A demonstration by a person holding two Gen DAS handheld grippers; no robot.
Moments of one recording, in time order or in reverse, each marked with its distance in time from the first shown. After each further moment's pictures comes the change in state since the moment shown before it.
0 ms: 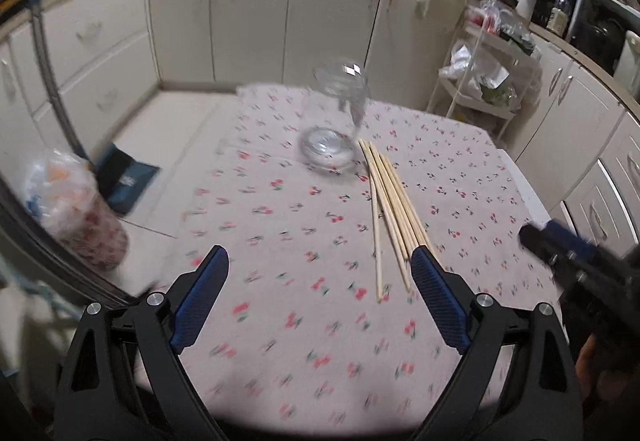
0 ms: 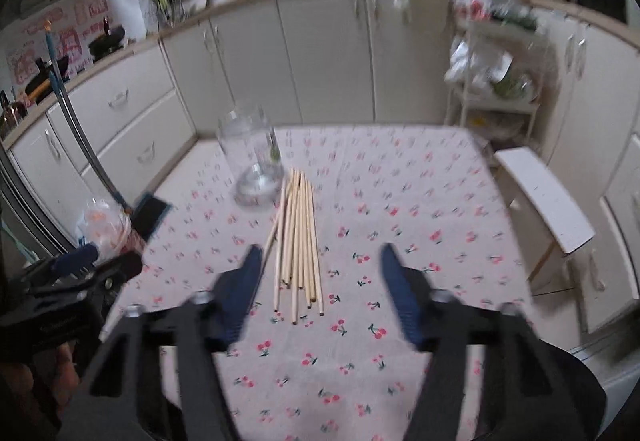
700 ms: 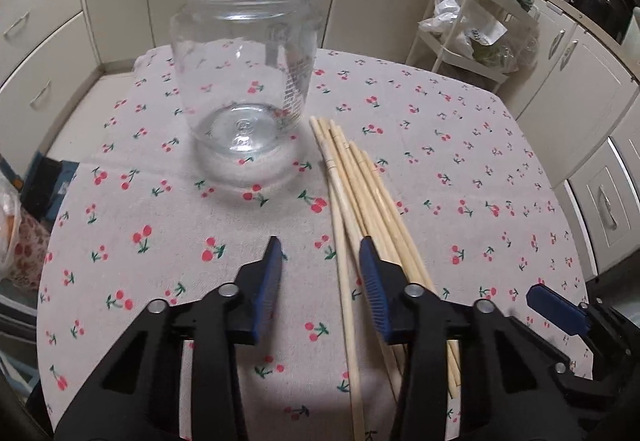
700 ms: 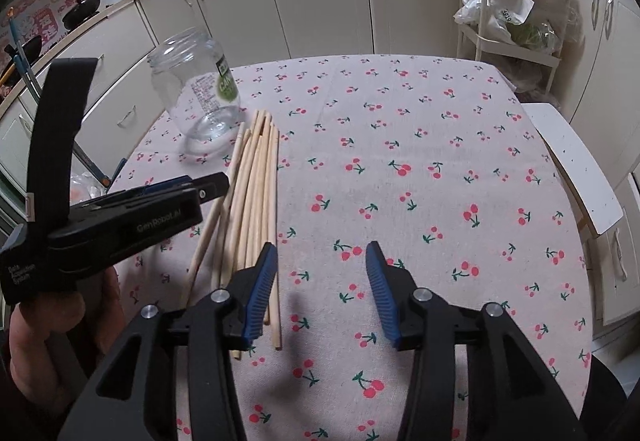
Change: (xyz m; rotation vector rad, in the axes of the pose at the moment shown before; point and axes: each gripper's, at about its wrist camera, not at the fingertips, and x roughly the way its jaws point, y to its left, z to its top) left arm 0.172 -0.052 0.038 0.085 0.117 -0.106; right arm 0.084 -0.025 -0.002 0.032 0.133 -0.010
